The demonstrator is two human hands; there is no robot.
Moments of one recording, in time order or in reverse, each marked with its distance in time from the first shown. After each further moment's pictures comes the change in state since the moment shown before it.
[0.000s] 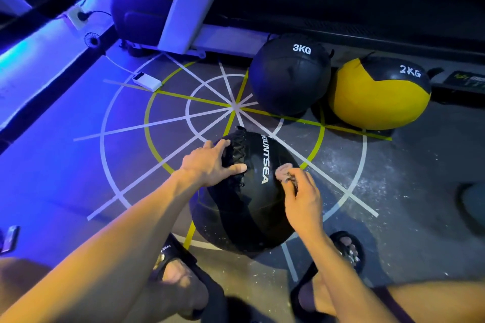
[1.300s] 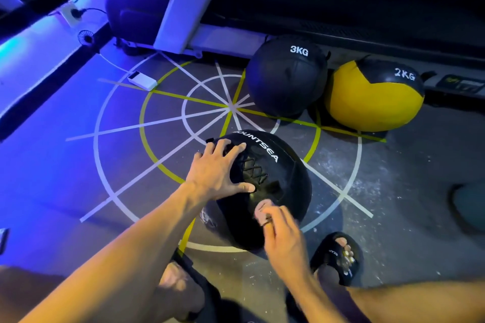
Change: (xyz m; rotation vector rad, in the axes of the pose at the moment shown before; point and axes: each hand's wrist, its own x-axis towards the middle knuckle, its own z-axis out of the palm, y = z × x) left_hand -0.008 0.012 0.024 0.228 0.237 0.224; right_hand -0.074 0.003 0.017 -0.082 -0.129 -0.152
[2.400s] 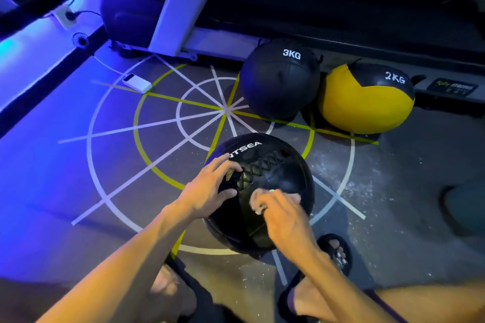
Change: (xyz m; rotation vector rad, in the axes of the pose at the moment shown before) left_hand -0.024 0.001 0.021 -0.531 -0.019 0.086; right_hand 0.045 0.014 -0.038 -0.196 -0.100 -0.303
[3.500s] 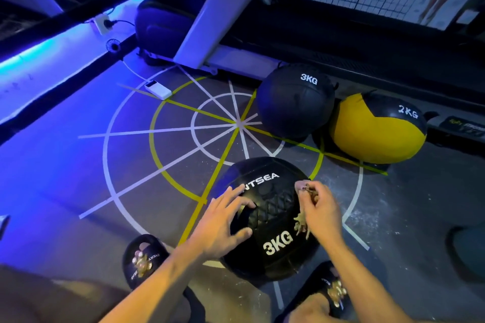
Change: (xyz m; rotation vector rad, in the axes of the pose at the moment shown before) left_hand -0.046 0.006 0.044 -0.143 0.091 0.027; right_hand 0.048 0.042 -0.039 0.321 0.117 0.488
